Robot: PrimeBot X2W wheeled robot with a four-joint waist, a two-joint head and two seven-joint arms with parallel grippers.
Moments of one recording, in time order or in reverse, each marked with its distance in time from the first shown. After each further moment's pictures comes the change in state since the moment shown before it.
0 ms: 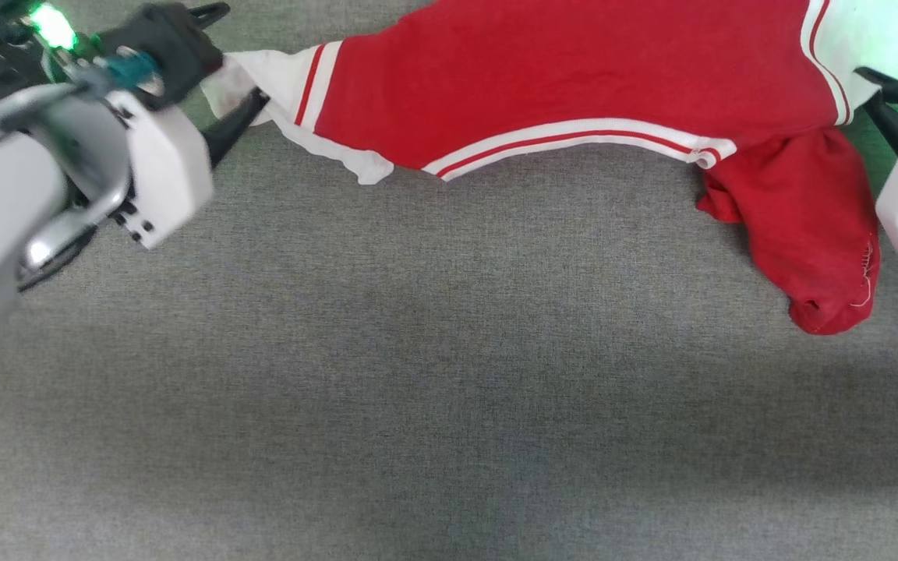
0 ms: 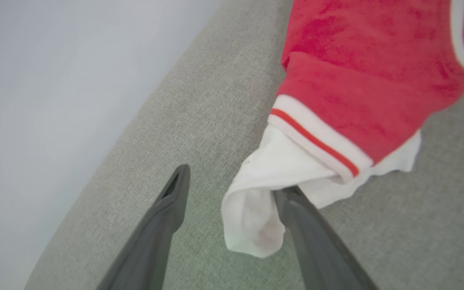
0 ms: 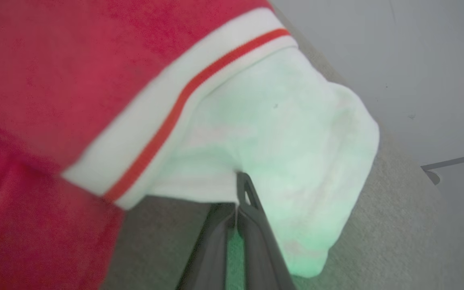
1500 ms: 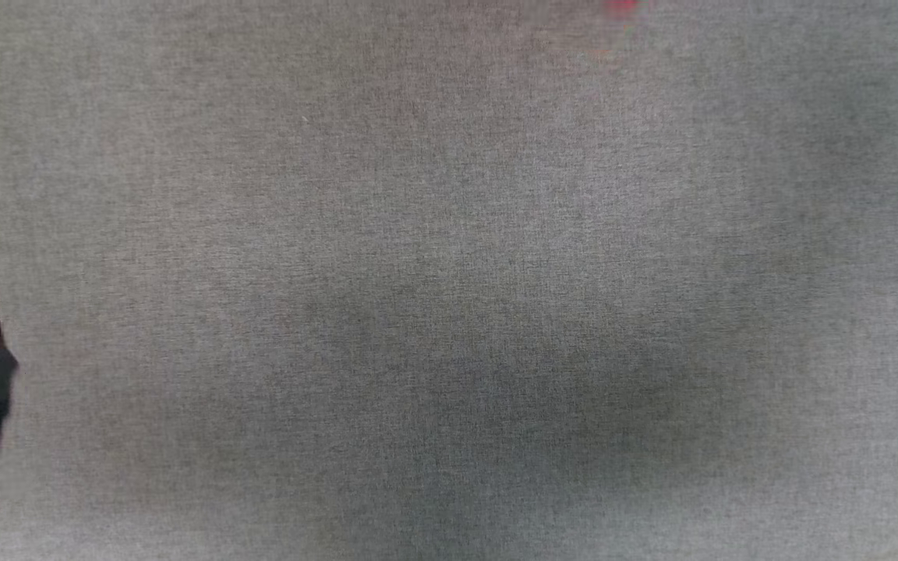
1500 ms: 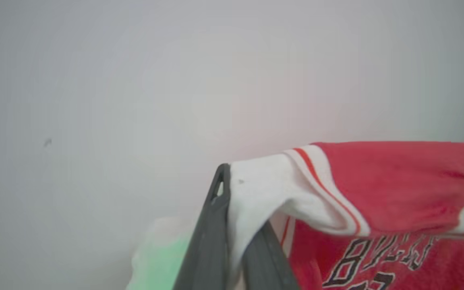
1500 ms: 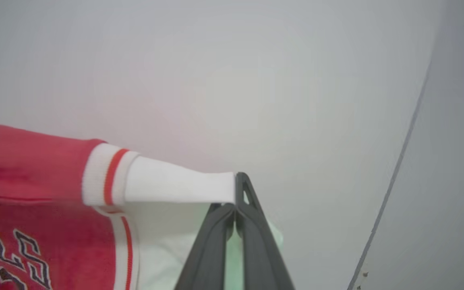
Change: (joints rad) left arm -0.626 -0.341 0.230 0.718 -0.605 0.032 -0.278; right arm -0.781 0.384 -0.574 0.342 -0.091 0.001 -0.103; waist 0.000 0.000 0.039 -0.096
